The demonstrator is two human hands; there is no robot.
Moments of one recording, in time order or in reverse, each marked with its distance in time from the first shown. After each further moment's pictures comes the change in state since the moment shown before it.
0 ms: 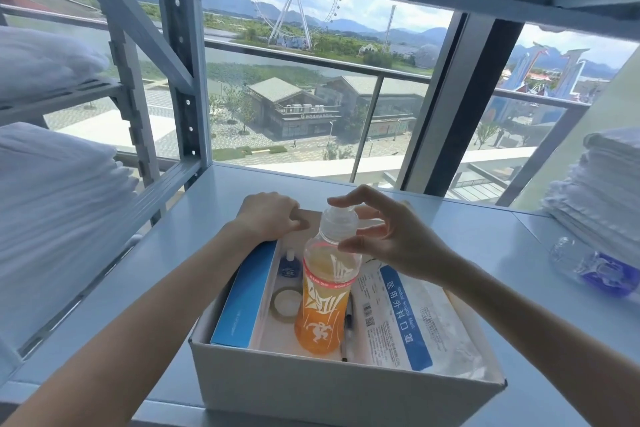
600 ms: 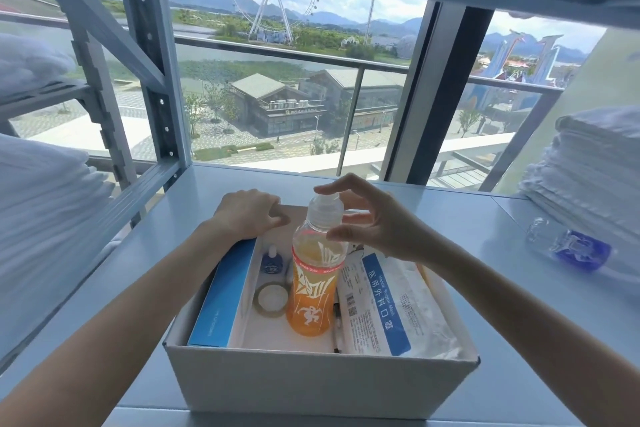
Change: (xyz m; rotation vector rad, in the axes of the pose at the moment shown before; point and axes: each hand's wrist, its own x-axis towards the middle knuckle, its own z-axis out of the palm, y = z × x) left_hand 0.001 0.000 0.001 0.005 -0.011 0.013; right_hand -0.002 0.012 -0.014 0.026 -0.041 0.080
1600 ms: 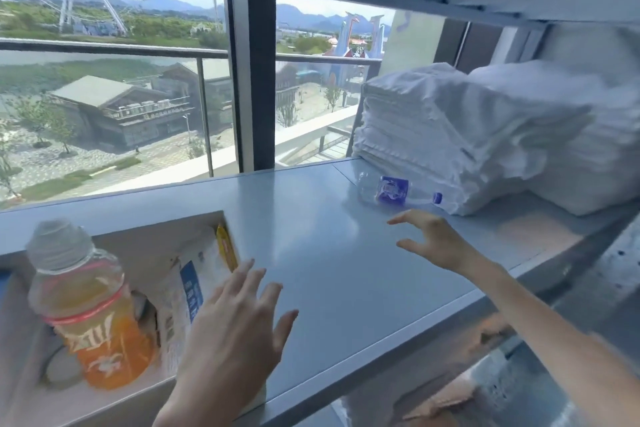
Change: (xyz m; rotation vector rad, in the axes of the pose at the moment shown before) left_hand -0.121 0.250 0.006 -0.109 0.058 0.367; right_hand -0.280 0.121 -0.173 -0.589 0.401 0.634
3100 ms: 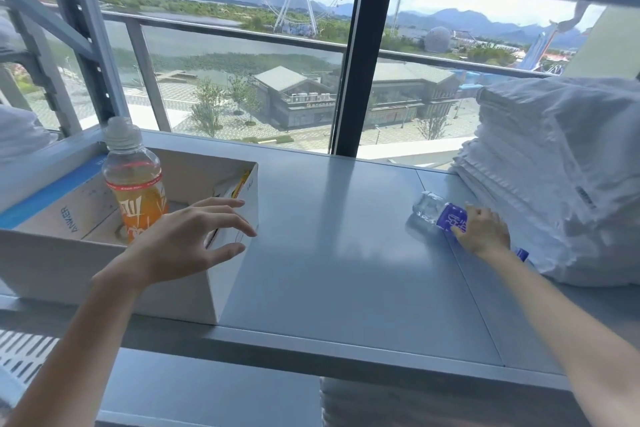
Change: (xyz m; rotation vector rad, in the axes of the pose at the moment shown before) left_hand -0.002 0.000 0.002 -0.207 0.095 -0.211; right_hand 0.148 0.158 0.039 -0.428 0.057 0.047
